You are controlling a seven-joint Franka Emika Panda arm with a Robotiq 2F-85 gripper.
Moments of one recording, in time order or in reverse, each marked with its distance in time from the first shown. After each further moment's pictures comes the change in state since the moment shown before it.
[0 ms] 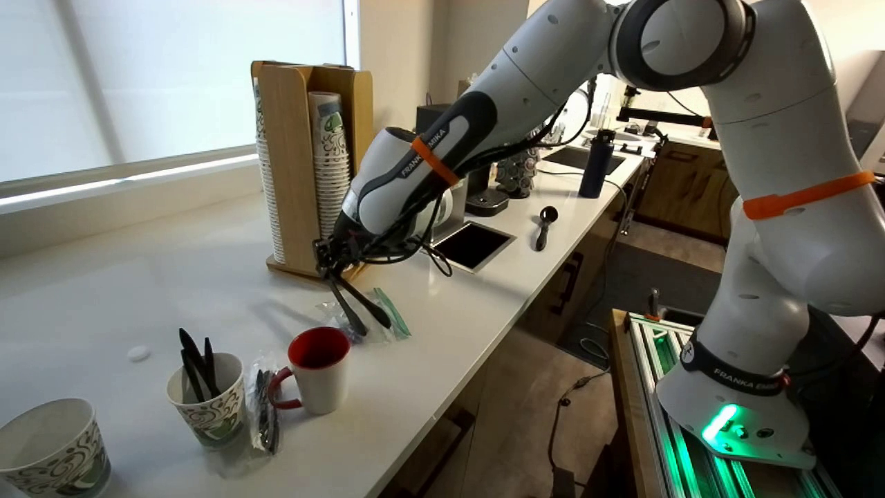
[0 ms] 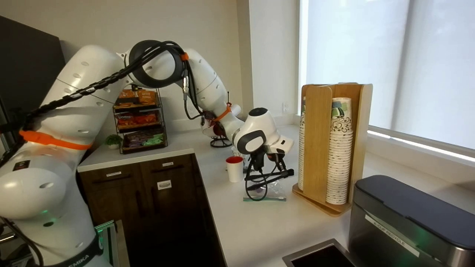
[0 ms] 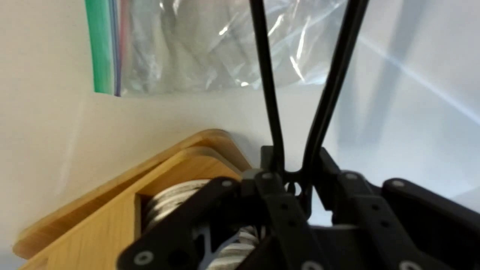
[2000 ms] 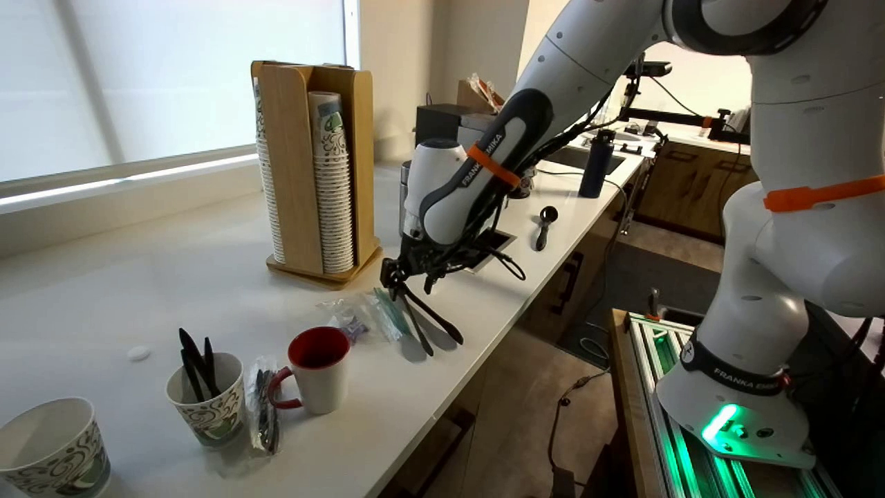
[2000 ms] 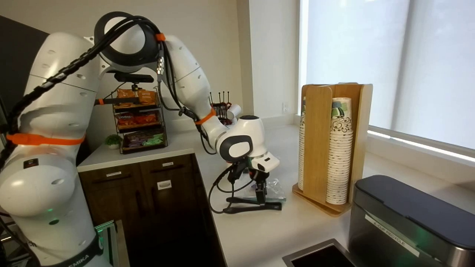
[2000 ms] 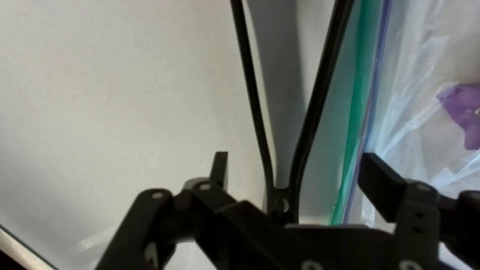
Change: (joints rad) arm 0.120 -0.191 -0.204 -0.337 -0.123 -0.201 0.272
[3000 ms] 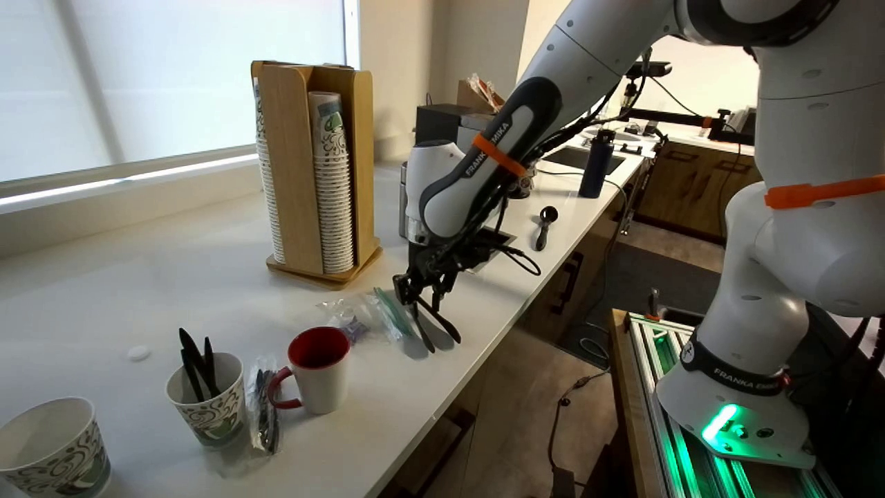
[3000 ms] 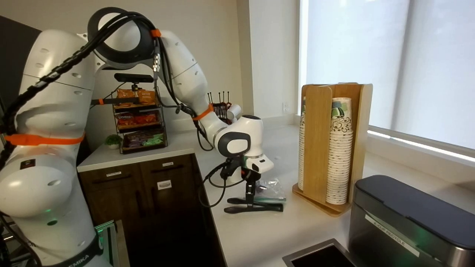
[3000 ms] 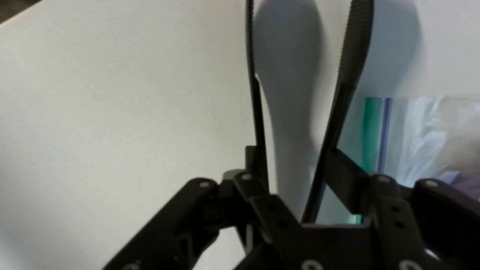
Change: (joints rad) arm -0.038 -0.038 0.059 -0.007 0.004 -0.199 -0.011
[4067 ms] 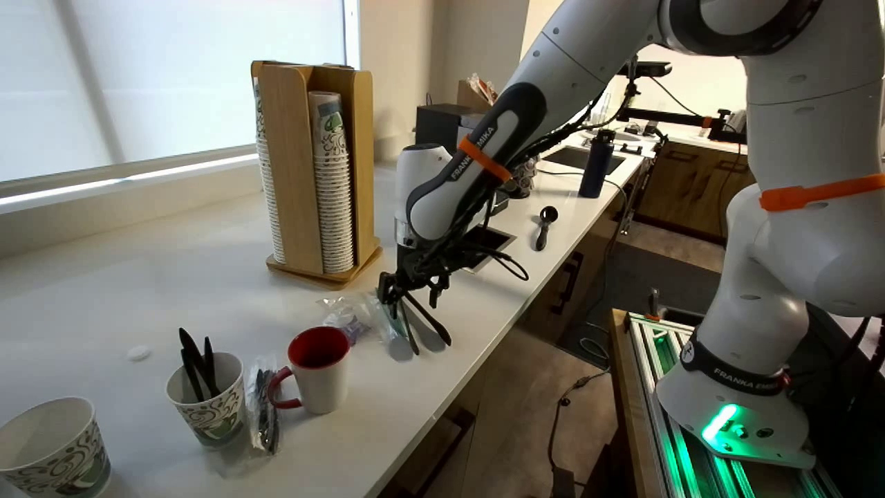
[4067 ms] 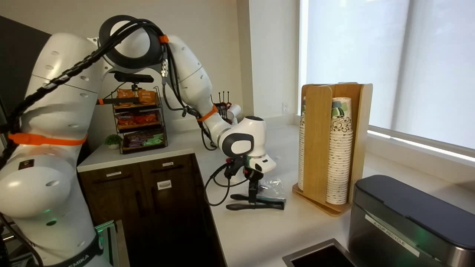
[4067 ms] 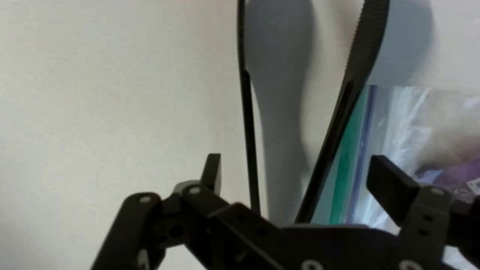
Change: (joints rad) arm -0.019 0.058 0.036 0.070 0.029 0.000 0.000
